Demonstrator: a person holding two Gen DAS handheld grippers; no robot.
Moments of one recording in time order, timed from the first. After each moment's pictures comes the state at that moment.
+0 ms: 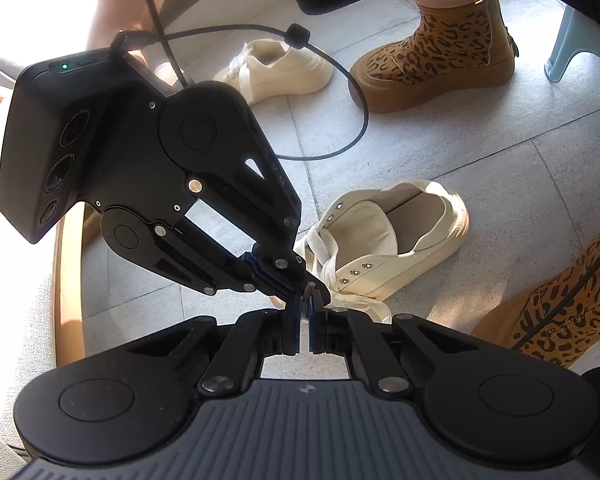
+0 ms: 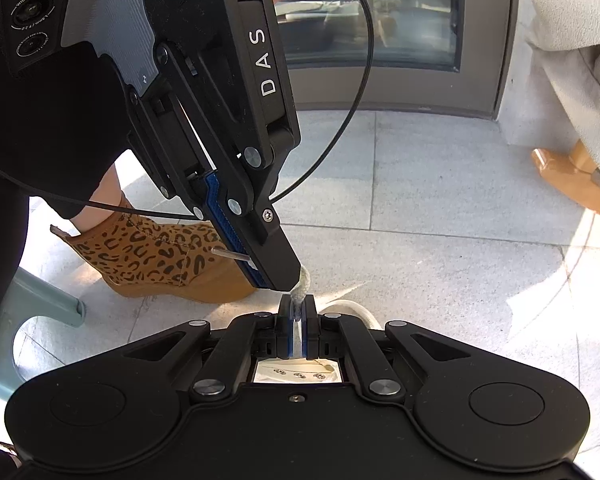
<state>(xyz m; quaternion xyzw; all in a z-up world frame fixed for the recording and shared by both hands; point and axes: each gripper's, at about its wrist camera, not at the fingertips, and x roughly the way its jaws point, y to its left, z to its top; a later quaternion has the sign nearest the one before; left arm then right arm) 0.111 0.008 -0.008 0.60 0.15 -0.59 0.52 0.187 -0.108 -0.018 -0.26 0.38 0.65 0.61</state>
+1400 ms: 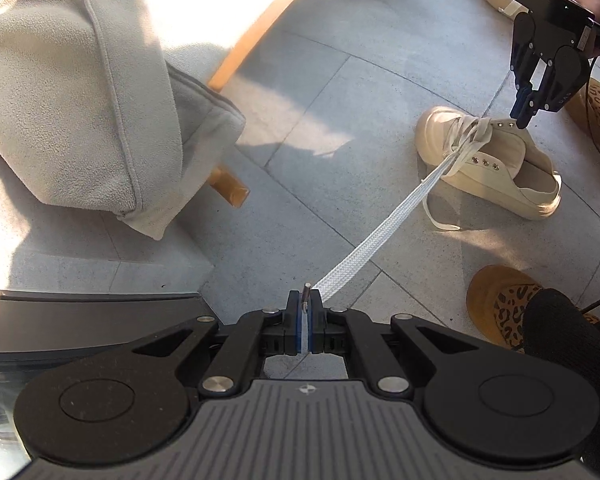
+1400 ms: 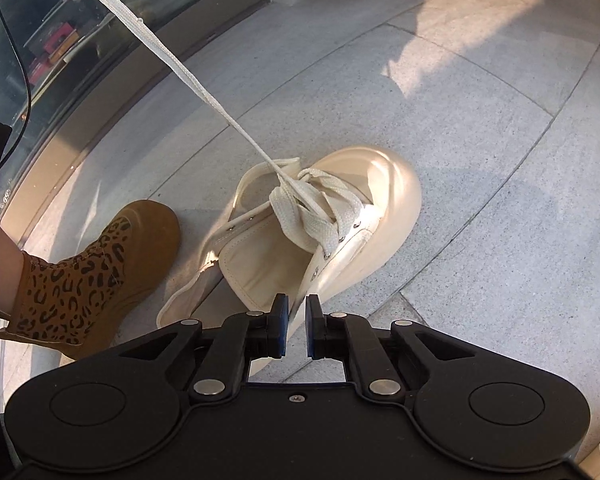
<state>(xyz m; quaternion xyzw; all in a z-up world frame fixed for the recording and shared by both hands) 0.178 0.077 0.106 0.49 0.46 -0.27 0.69 0.147 -0.203 -0.090 -0.06 0.55 0.38 0.74</state>
